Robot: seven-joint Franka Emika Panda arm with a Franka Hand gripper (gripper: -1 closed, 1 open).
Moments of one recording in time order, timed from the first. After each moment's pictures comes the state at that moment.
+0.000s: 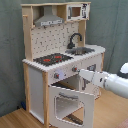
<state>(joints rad) -0.44 -0.43 1.86 -2.01 -1.29 1.85 0.17</state>
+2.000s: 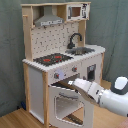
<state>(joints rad) -0.76 -0.64 2.14 -1.77 -1.27 2.03 0.61</state>
